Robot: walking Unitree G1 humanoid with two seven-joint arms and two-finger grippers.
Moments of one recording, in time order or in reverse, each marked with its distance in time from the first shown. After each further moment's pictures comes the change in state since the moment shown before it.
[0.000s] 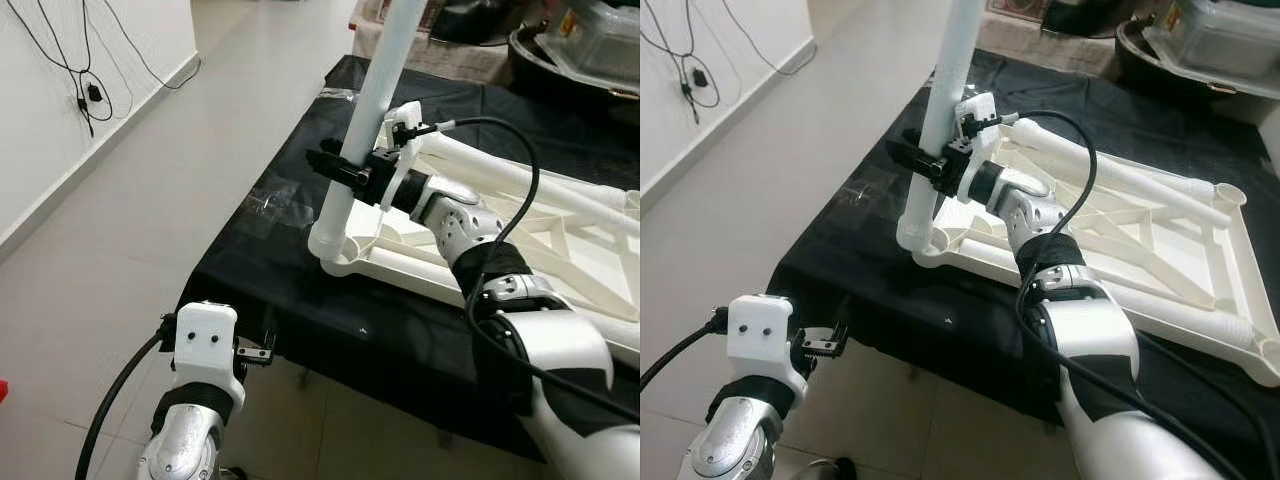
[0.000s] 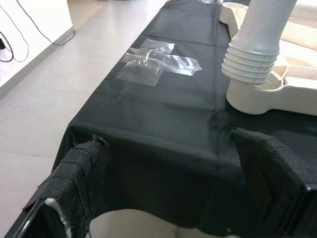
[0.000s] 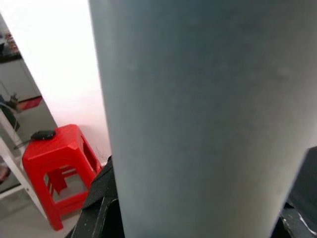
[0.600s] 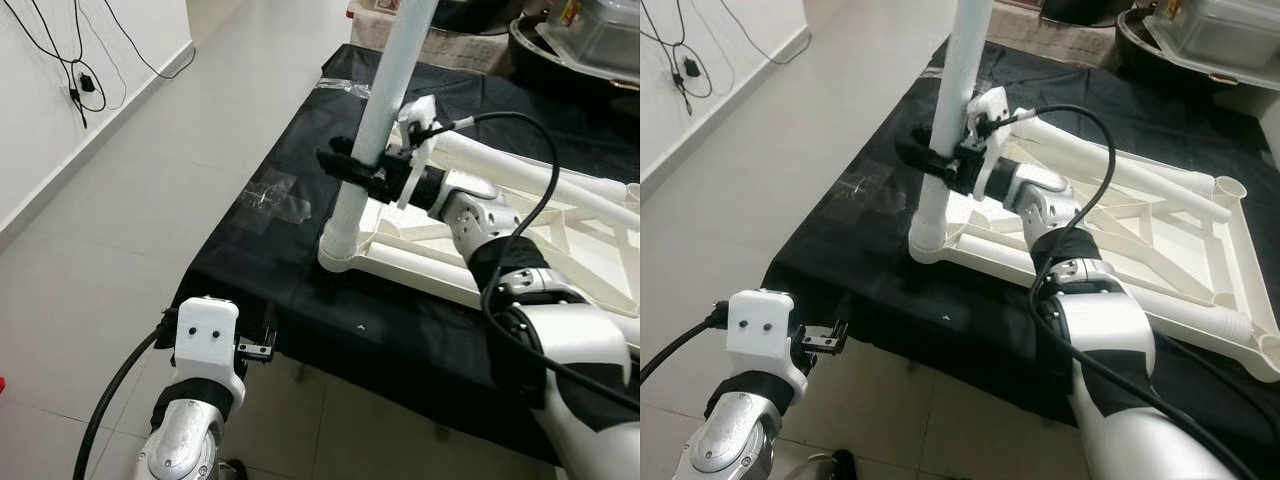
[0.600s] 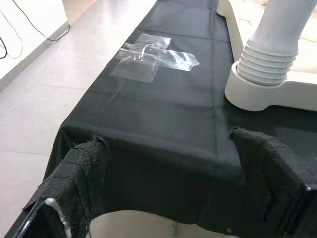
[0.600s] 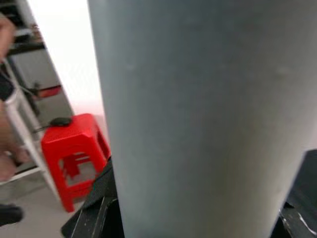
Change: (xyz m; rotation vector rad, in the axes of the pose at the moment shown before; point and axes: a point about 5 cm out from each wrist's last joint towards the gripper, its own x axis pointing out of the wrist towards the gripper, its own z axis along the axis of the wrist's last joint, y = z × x) left arm 0.002 0.000 0.003 0.013 0.005 0.000; right arm -0.015 -0.003 0.006 -0.029 0.033 0.128
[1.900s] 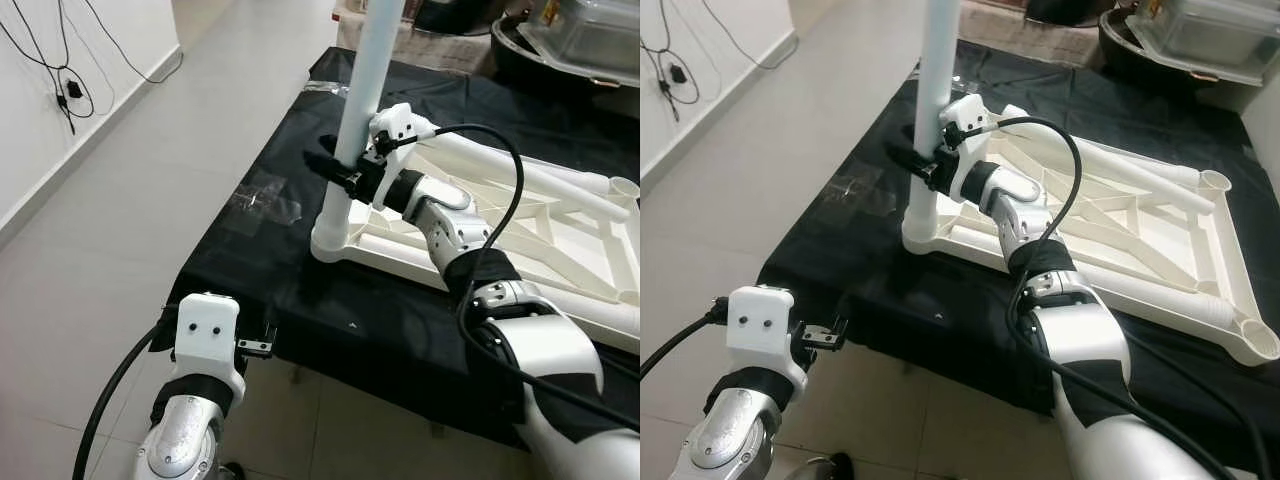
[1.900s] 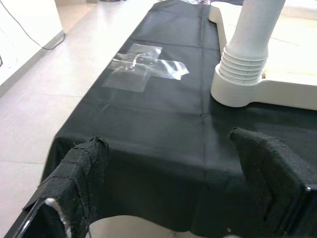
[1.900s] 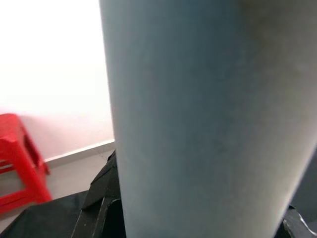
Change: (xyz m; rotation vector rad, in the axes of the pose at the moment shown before) left arm 0.002 0.000 0.003 0.008 -0.012 -0.001; right arm 0.020 0.000 -0.018 -0.119 0.022 -0.314
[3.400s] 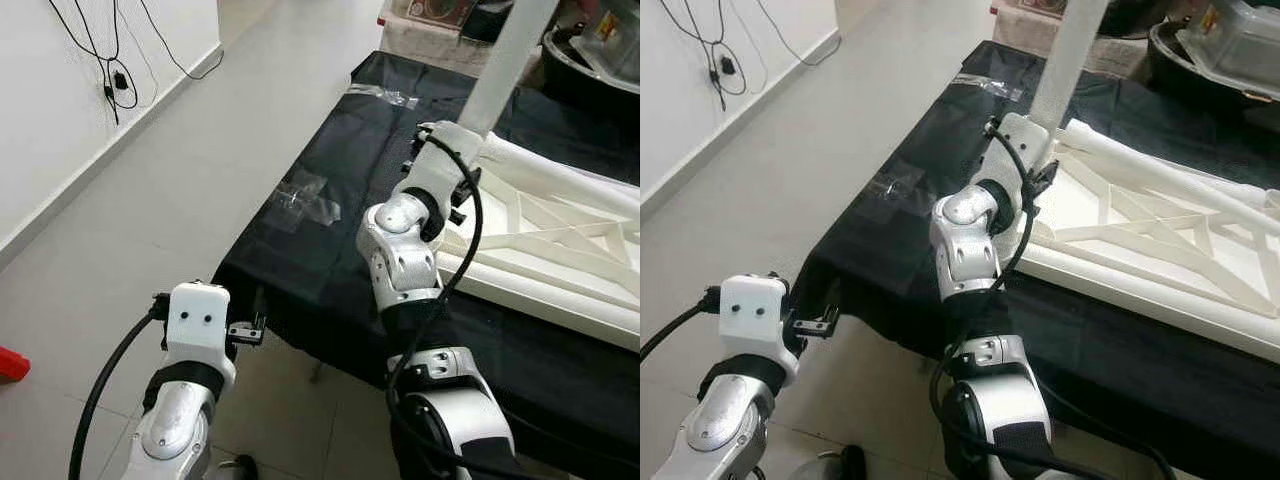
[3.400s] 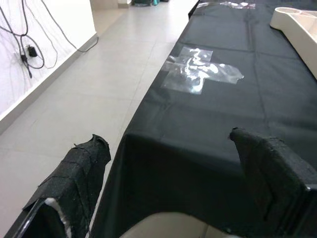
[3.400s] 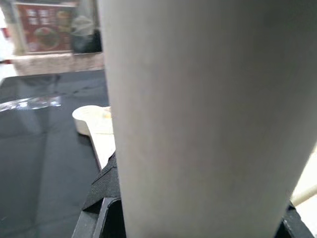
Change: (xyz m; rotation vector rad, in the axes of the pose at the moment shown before) left arm 0.011 0.009 0.003 0.029 -0.032 0.021; right arm -0.023 0.029 0.006 0.086 0.033 -1.651
